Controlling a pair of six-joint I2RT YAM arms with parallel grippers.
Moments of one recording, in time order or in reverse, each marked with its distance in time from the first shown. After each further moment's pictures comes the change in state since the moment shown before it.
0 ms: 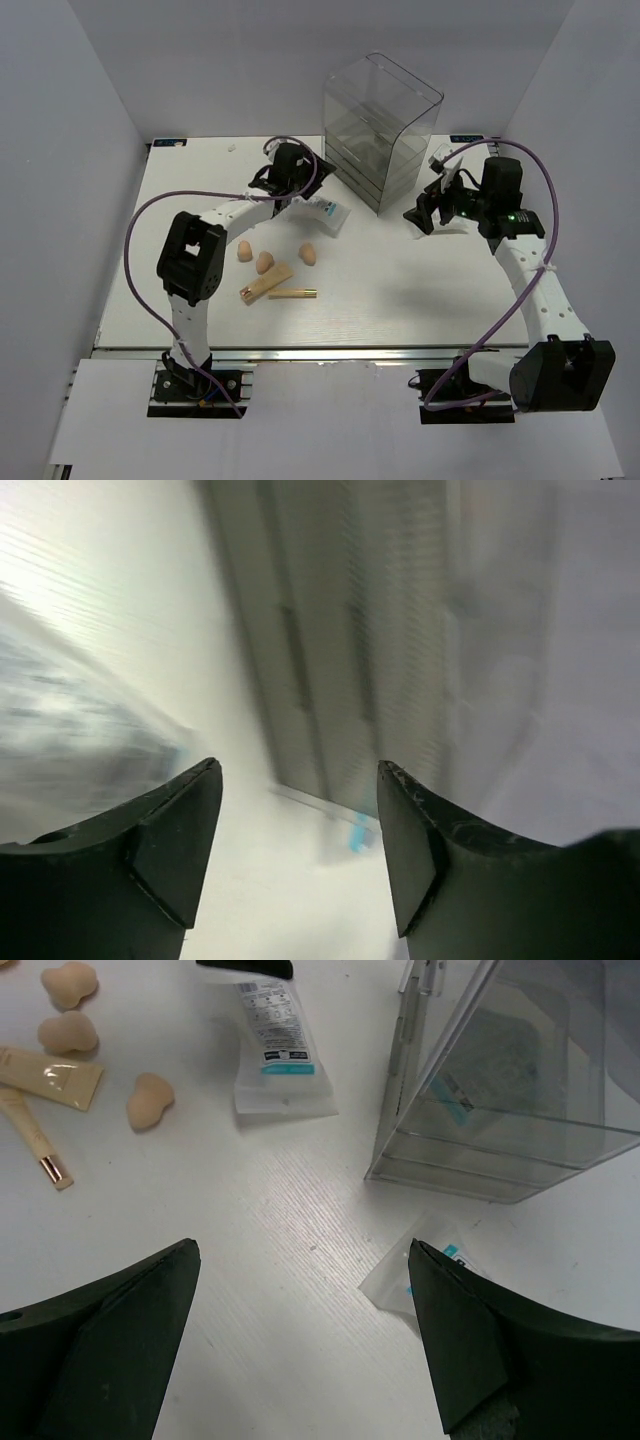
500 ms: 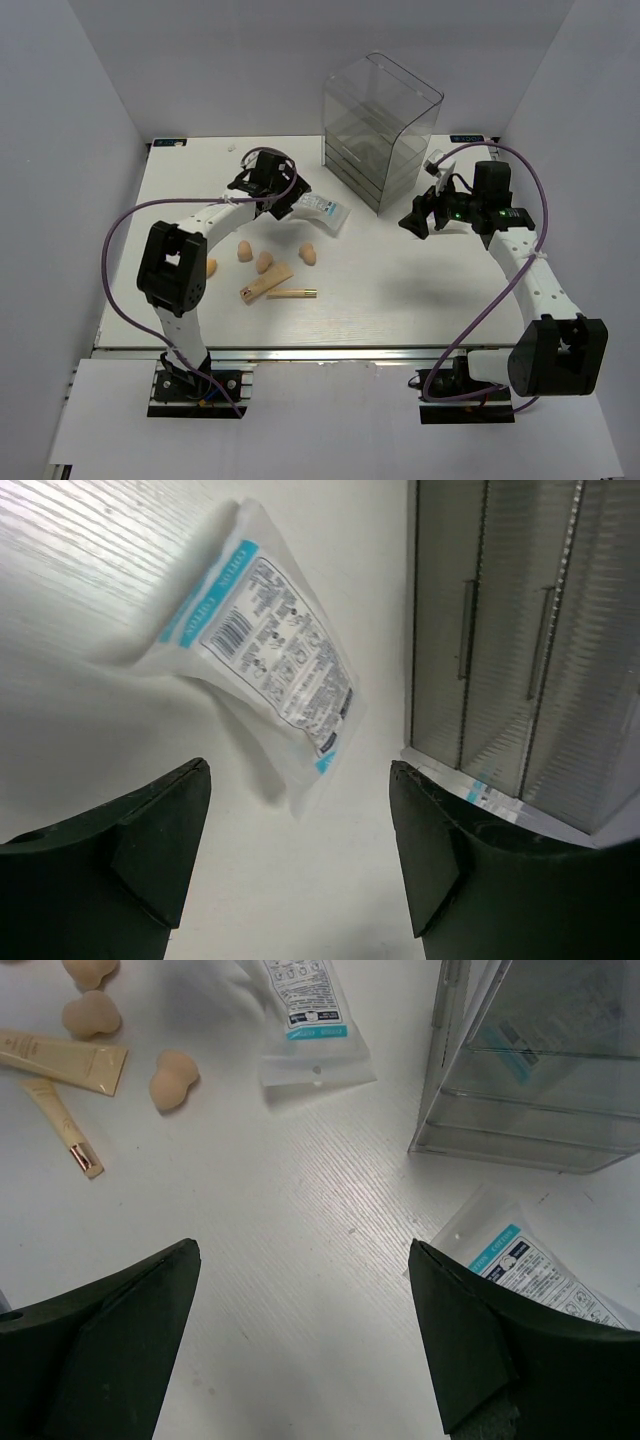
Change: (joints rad) left arm 0.074 -0.145 -0.051 -0.449 -0.081 0.097; right arm 0.000 0.076 -0.036 -0.011 -0.039 0.050
